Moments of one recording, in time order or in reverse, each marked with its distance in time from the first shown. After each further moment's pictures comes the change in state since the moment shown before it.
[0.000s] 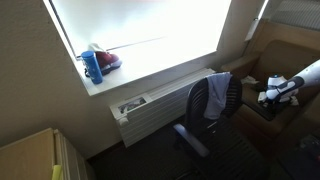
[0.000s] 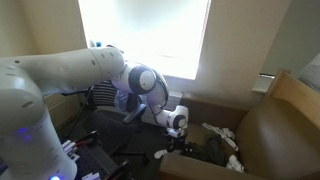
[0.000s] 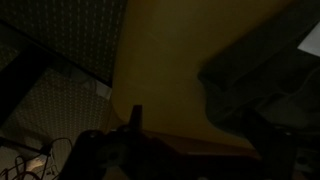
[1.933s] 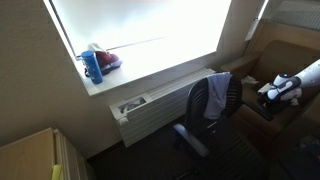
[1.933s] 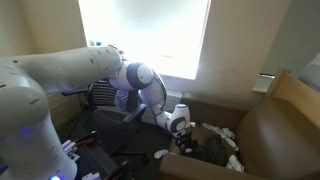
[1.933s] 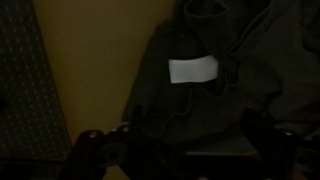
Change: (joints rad) arm 0.084 -0.001 -0.120 -0.094 0.280 0.415 0.229
